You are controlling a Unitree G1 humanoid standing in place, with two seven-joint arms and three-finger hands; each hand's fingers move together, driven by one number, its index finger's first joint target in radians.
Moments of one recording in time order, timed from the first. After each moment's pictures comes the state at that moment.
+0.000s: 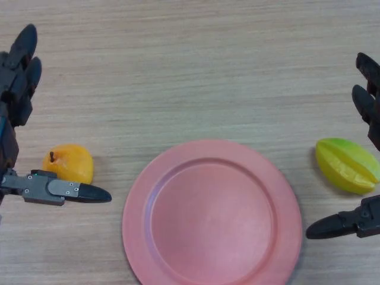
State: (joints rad) left arm 0.01 0.27 0.26 -0.52 -0.04 0.17 -0.21; right arm 0.10 -0.22 -0.14 -0.79 -0.04 0.46 0.28
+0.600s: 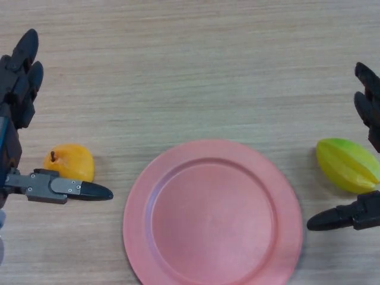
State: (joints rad) left arm 0.00 0.27 0.24 -0.50 -0.04 0.17 -0.19; right arm 0.06 -0.23 -0.15 -0.50 -0.08 0.25 0.25
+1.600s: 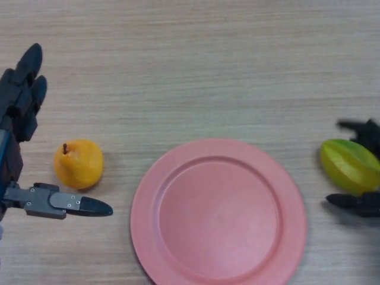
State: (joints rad) left arm 0.06 0.26 0.26 -0.57 -0.06 0.20 -0.24; right arm -0.18 -0.38 -0.12 0.49 -0.42 -0.43 -0.04
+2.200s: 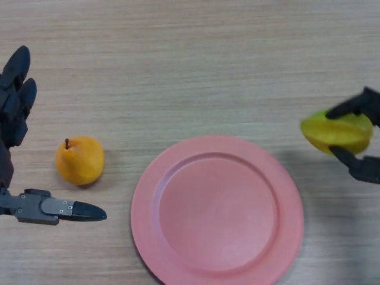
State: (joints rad) left arm 0.09 0.23 0.30 -0.60 -0.06 0.21 -0.24; right arm -0.12 -0.30 -0.10 -0.10 -0.27 -0.05 0.07
